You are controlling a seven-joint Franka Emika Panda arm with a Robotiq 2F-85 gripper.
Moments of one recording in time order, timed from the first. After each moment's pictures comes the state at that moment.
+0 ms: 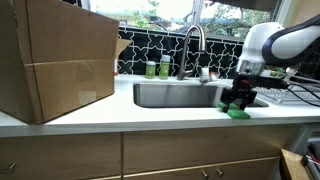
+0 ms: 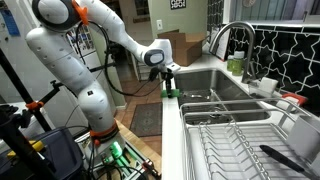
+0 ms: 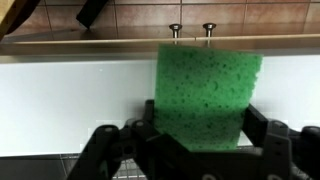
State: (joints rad) arm -0.21 -0.28 -0.01 -2.65 0.03 2.43 0.56
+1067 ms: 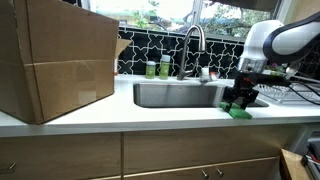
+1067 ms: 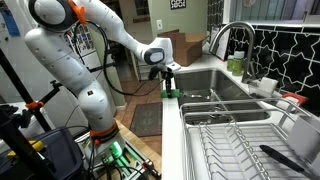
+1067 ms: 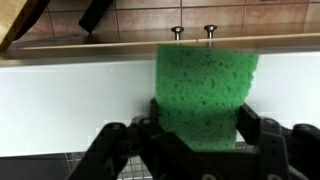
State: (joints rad) arm -0.21 -0.30 -0.03 -2.64 0.04 2.38 0.56
